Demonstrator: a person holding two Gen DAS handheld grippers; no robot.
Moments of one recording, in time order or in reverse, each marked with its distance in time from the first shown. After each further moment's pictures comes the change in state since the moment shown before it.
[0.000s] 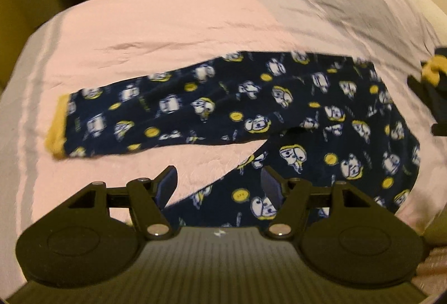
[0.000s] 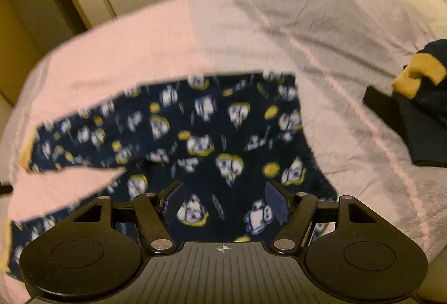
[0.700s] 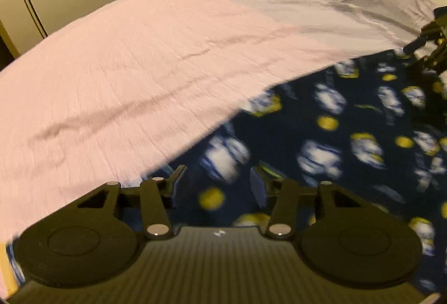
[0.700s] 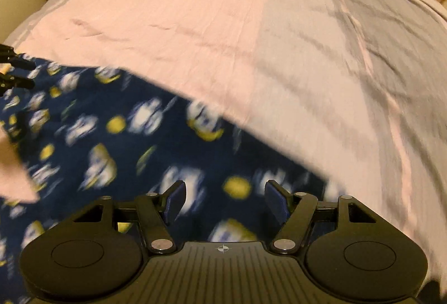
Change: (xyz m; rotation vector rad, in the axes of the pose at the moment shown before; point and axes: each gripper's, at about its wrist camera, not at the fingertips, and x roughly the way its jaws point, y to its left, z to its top) left arm 0.267 0.094 0.148 0.315 -0.110 -0.113; right arm 0.260 -0.009 0.175 -0.518 0.021 0.100
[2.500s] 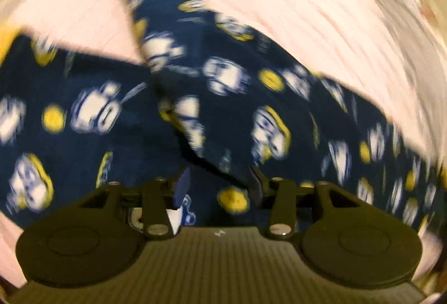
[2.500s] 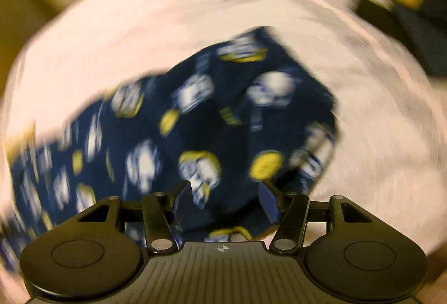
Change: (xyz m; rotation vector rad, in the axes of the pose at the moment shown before) left arm -0.210 -0.087 -0.299 -1.085 0.148 0.068; right arm -0.182 0.067 -0.269 0.835 0.014 -0.031
